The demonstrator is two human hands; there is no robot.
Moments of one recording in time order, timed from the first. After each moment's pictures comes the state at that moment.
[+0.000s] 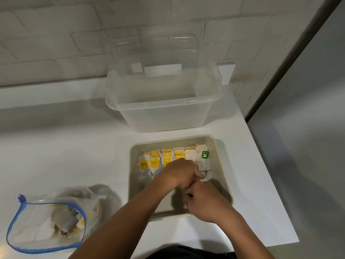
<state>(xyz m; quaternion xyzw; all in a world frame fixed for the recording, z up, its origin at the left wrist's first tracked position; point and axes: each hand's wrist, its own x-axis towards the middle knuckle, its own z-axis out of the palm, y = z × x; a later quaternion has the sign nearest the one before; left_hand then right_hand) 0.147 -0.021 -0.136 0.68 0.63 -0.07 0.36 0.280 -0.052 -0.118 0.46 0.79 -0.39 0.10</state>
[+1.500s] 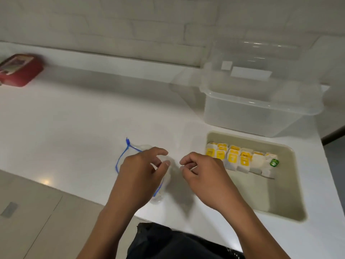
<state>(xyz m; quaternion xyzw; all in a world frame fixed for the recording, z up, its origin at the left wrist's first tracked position) 0.017 -0.264 -0.027 0.36 0.88 0.29 0.16 0.144 -0.138 -0.042 0.34 0.83 -0.43 -0.07</state>
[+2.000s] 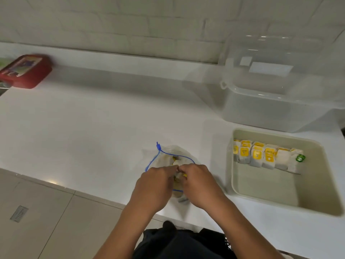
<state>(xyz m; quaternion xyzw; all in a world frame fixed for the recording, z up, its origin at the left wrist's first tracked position) -0.027 -0.307 -0.068 0.40 0.88 0.08 0.24 0.069 -0.201 -0.085 0.32 0.88 -0.34 0.10</state>
